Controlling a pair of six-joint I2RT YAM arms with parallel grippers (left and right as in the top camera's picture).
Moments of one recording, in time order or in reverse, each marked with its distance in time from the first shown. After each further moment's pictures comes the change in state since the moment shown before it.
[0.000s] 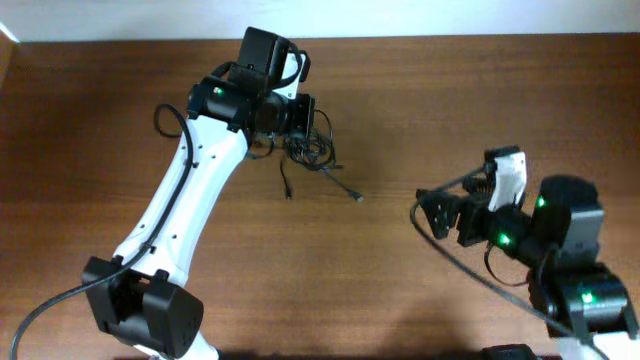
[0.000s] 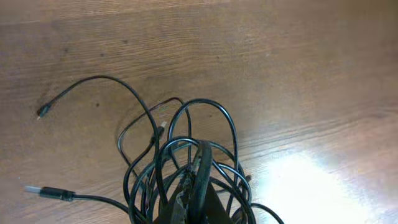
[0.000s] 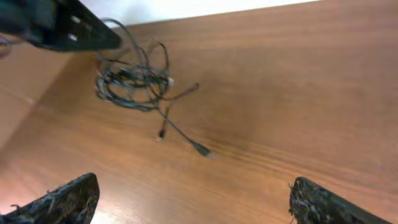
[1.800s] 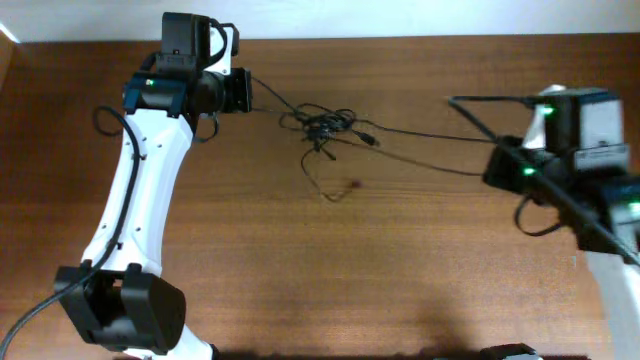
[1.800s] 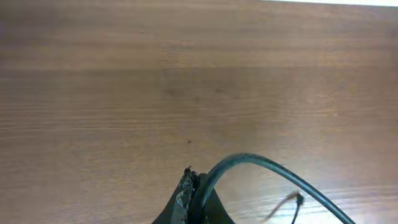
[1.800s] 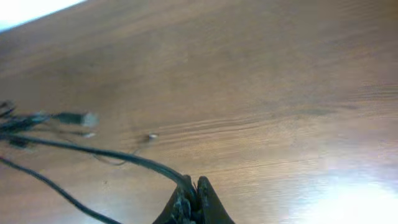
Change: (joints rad) left arm 0.243 -0.009 0.000 0.096 -0.034 0.097; right arm 0.024 0.407 0.712 -0.665 0.521 0.220
